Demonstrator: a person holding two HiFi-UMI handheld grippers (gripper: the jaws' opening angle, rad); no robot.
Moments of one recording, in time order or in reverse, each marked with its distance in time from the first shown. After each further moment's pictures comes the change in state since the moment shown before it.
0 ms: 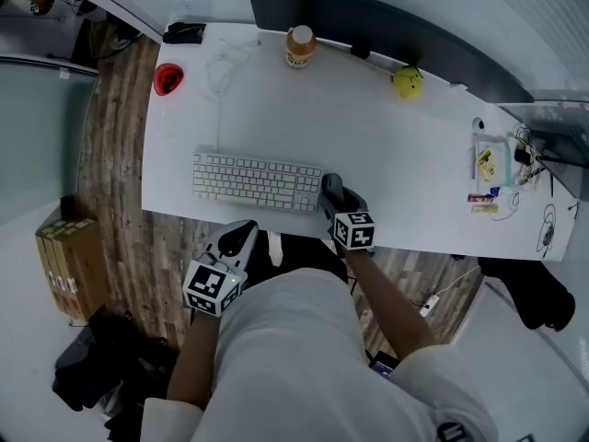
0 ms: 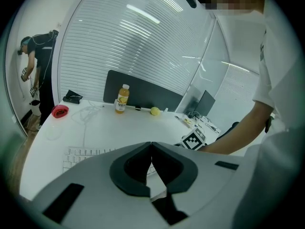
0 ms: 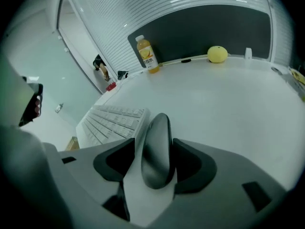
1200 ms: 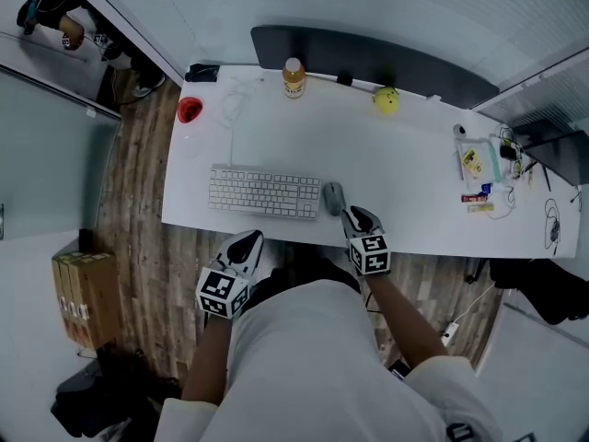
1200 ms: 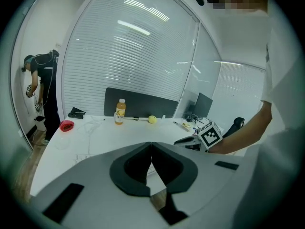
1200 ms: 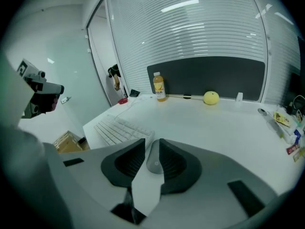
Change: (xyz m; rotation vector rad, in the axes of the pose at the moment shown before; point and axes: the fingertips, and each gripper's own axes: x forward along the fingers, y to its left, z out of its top) left arm -0.040 -0.032 -0.002 0.100 -0.120 0.056; right arm -0.100 0.013 0.027 -0.221 -0.246 -0.049
